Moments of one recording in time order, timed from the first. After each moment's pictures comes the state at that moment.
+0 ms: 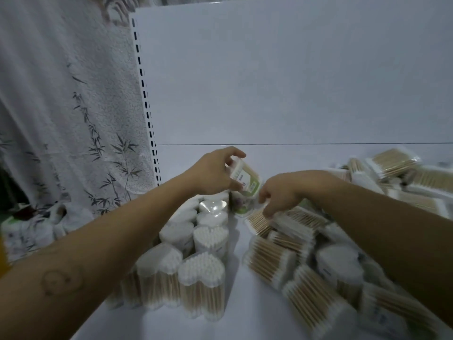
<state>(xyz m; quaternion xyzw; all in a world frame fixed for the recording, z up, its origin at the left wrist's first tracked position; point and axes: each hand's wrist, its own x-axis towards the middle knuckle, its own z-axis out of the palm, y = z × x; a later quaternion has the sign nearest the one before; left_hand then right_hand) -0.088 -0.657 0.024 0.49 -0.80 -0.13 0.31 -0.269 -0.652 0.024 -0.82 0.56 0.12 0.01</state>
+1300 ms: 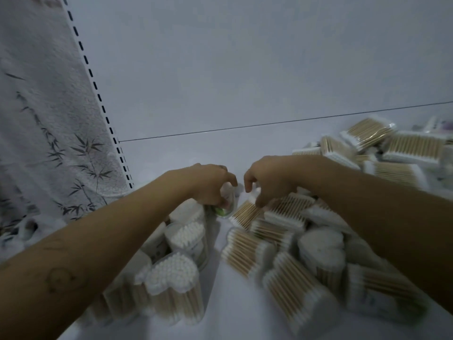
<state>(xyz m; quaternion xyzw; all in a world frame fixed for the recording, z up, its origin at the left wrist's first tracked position) -0.134 -0.678 0.011 0.47 -0.86 0.13 -0.12 -0.294 -0.647 0.017 -0.84 0.53 0.07 -0.03</state>
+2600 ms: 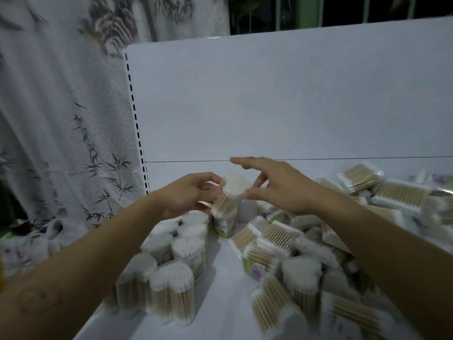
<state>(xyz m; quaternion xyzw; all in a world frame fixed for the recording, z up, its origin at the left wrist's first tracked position) -0.094 -0.635 0.015 0.39 -0.72 -0.45 0.35 -0.323 -0.604 0.037 -0.86 0.40 -0.30 0.05</state>
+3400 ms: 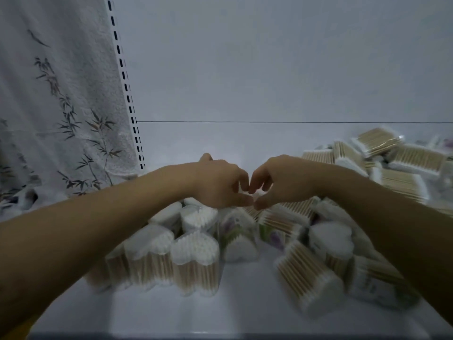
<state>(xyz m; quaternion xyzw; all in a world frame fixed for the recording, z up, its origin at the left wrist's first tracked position) -0.110 -0.617 0.017 0.45 -0.89 0.04 -0.04 -0.281 -0.605 0.020 -0.85 0.52 -0.01 0.03</state>
